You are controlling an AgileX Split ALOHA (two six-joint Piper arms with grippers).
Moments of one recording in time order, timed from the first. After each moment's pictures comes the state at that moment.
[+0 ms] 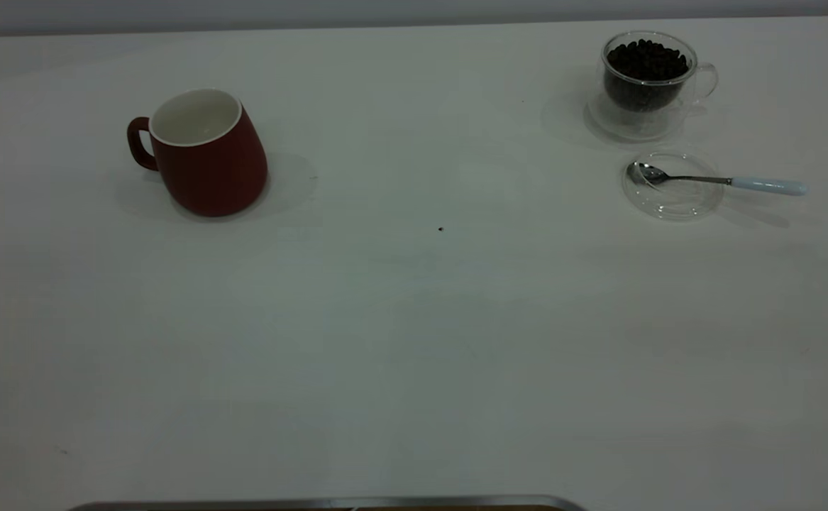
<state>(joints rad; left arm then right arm) -0.03 0.54 -0.64 -0.06 0.96 0.19 -0.02 -0.02 -0.48 0.14 1.12 -0.12</state>
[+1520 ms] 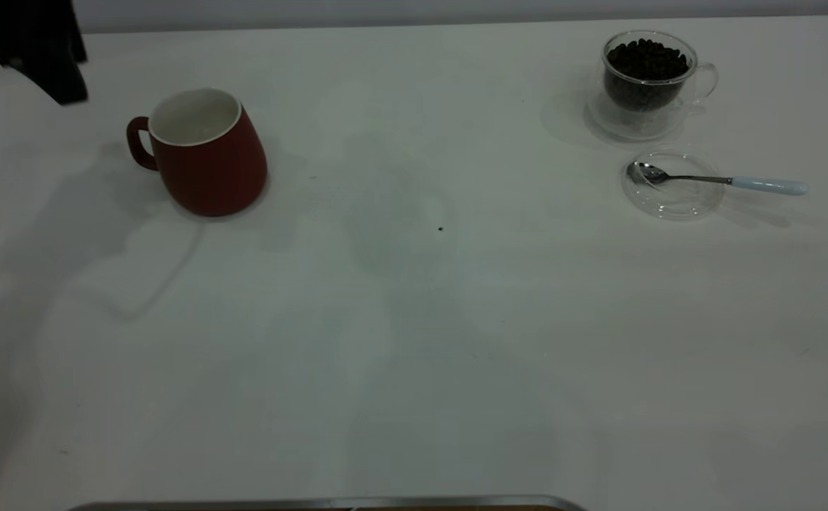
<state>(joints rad) -0.09 2.19 -1.52 -0.03 0.70 1.25 -0.02 -0.02 -0.48 0.14 1.12 -0.12</state>
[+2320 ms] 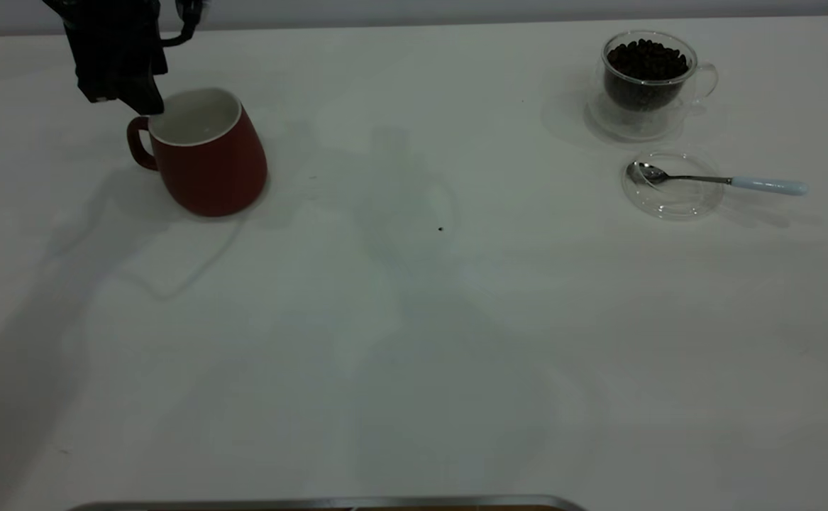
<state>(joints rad) -0.16 2.31 -1.58 -0.02 0.52 1.33 -0.02 -0.02 -0.48 0.14 1.12 -0.12</state>
